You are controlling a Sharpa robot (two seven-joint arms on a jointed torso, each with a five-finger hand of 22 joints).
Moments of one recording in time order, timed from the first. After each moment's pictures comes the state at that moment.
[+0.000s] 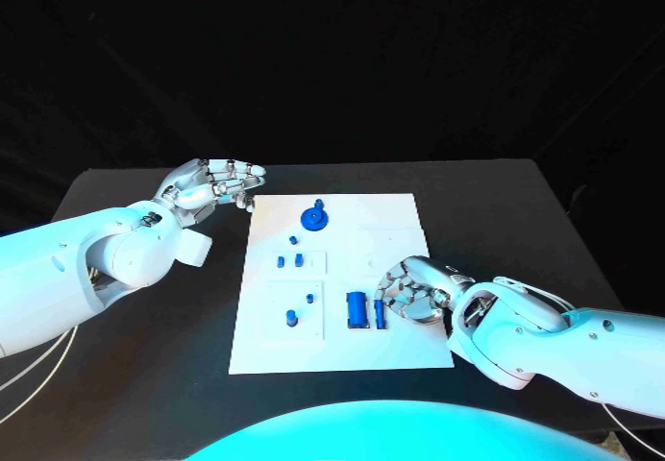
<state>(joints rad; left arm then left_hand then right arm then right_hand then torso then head) 1.16 -0.91 -0.04 1.44 -0.15 -0.08 0.35 1.35 -0.18 0.61 0.00 0.10 0.83 0.21 0.31 0.29 0.76 0.14 0.68 0.17 1.03 0.07 1.15 0.46 0.17 0.87 0.16 0.92 0.67 0.96 -1.02 -0.13 1.89 -1.35 -0.51 -0.30 1.37 -0.17 0.63 0.09 0.24 1.03 0.12 0.27 0.42 1.46 0.03 1.48 1.31 1.47 -0.04 1.56 1.31 0.01 1.47 0.06 1.57 1.31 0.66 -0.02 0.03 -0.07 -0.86</state>
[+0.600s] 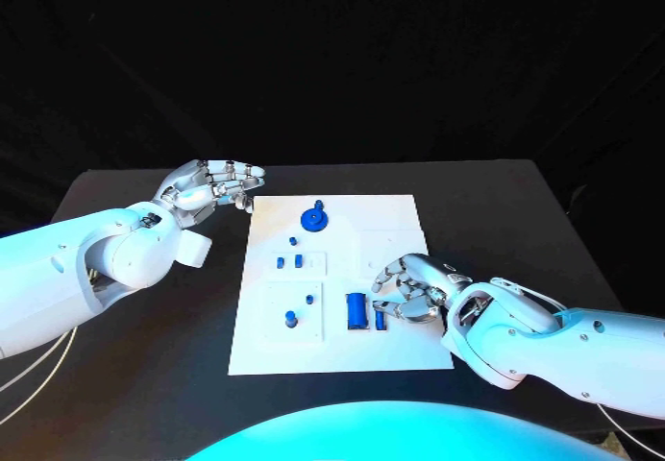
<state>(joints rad) 1.16 -0.91 -0.04 1.44 -0.15 -0.08 0.35 1.35 -0.18 0.61 0.00 0.10 0.83 0.21 0.31 0.29 0.76 0.14 0.68 0.17 1.03 0.07 1.15 0.46 0.17 0.87 0.16 0.92 0.67 0.95 -1.00 -0.14 1.87 -1.37 -0.58 -0.32 1.28 -0.25 0.52 0.12 0.07 0.97 0.13 0.24 0.39 1.46 0.04 1.42 1.31 1.47 -0.03 1.56 1.31 0.01 1.47 0.07 1.57 1.31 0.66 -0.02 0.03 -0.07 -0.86</state>
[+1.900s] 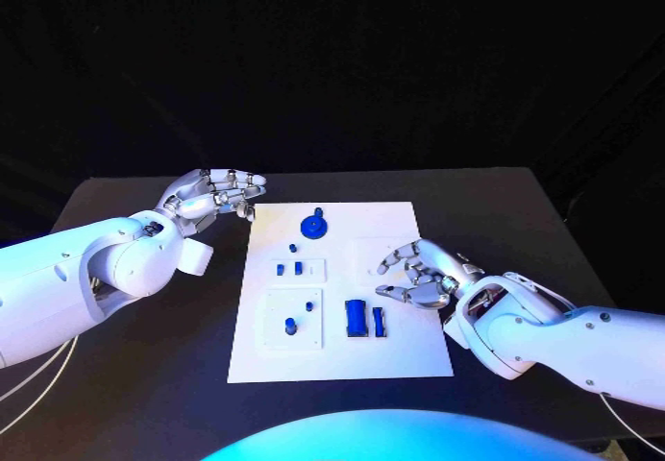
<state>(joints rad) 1.16 -0.90 -0.04 1.44 -0.14 -0.08 0.36 1.35 -0.18 0.61 0.00 0.10 0.82 0.20 0.31 0.29 0.76 0.14 0.68 0.17 1.03 0.07 1.15 0.46 0.17 0.87 0.16 0.92 0.67 0.99 -1.02 -0.13 1.83 -1.24 -0.69 -0.14 1.32 -0.25 0.36 0.21 0.08 0.99 0.12 0.25 0.38 1.46 0.04 1.41 1.31 1.47 -0.03 1.57 1.31 0.01 1.47 0.07 1.50 1.31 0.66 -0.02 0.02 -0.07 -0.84</state>
